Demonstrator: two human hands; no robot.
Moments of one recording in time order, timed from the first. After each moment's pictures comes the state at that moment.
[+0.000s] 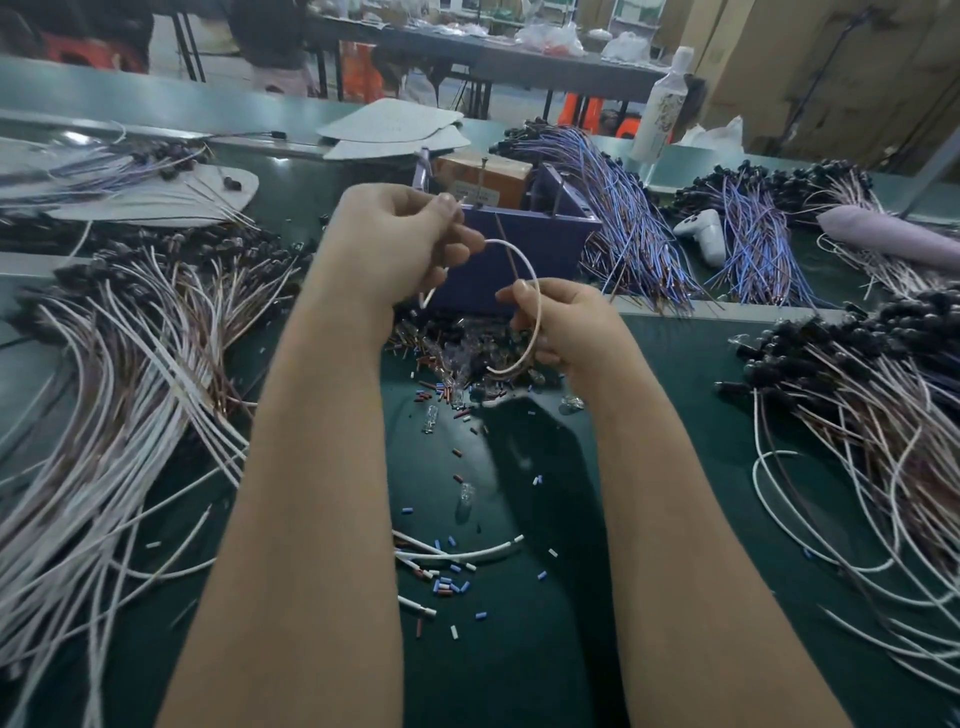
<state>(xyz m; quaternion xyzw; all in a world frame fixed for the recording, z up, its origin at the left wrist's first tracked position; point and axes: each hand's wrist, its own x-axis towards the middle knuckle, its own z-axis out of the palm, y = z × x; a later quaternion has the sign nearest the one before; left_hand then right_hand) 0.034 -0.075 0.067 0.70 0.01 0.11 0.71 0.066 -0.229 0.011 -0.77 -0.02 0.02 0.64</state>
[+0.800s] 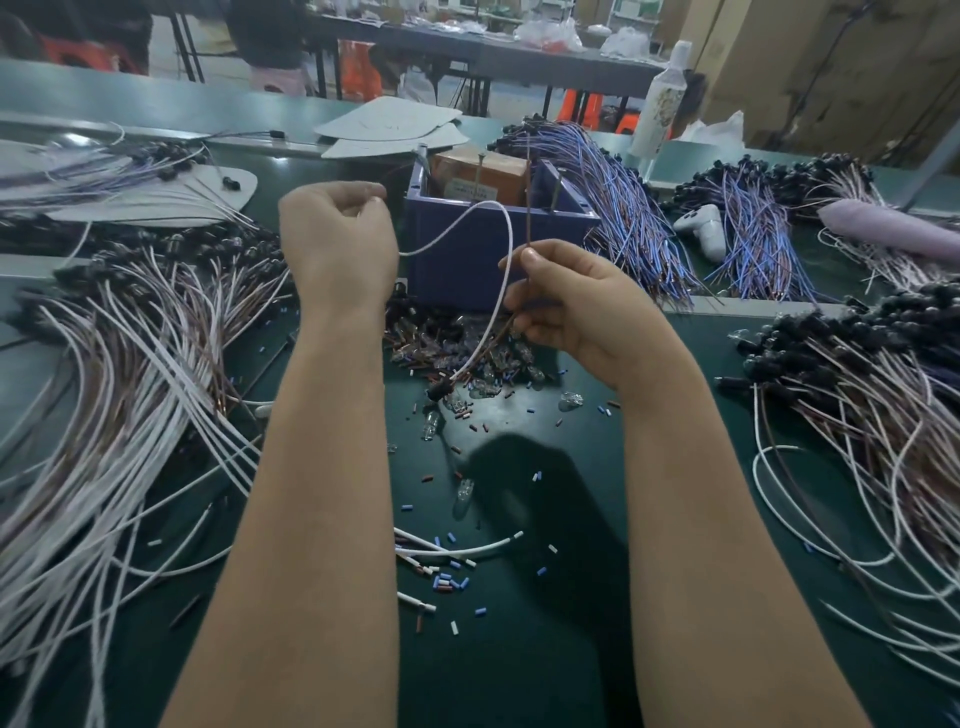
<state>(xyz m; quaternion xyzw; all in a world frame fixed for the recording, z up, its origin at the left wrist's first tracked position) 0.052 -0.067 0.049 0.70 0.15 0.32 0.62 0.052 -0.235 0.036 -0.71 -0.10 0.09 0.70</state>
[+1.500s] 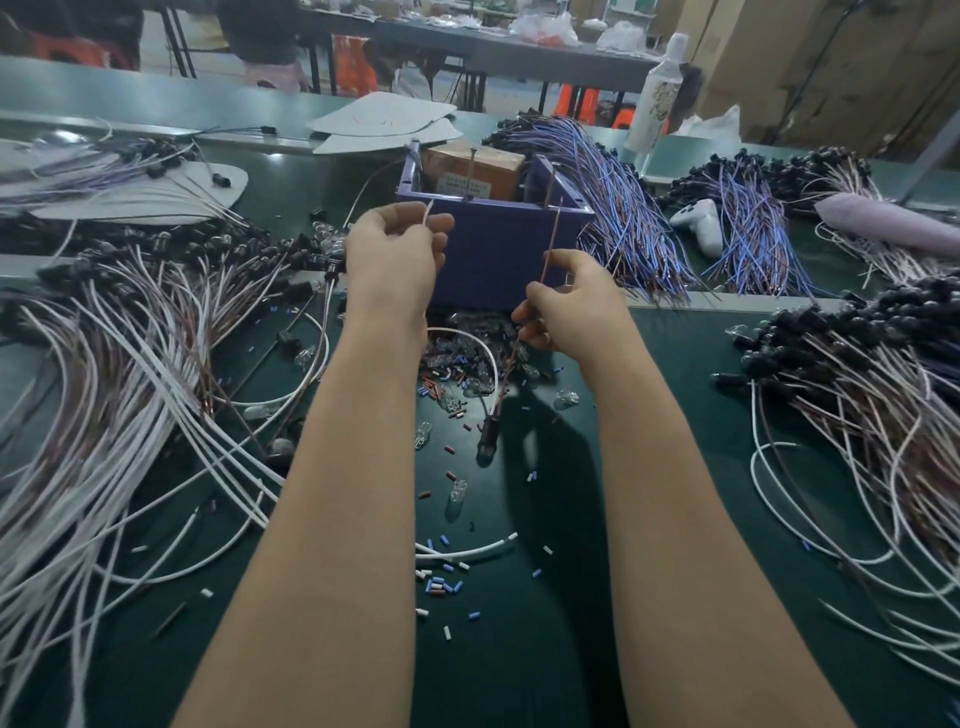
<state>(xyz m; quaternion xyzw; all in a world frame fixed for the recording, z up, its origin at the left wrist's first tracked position) 0.063 -0.099 0.038 0.57 0.11 0.16 0.79 0.074 -0.234 0.016 -0.82 0.01 -0.03 0.57</state>
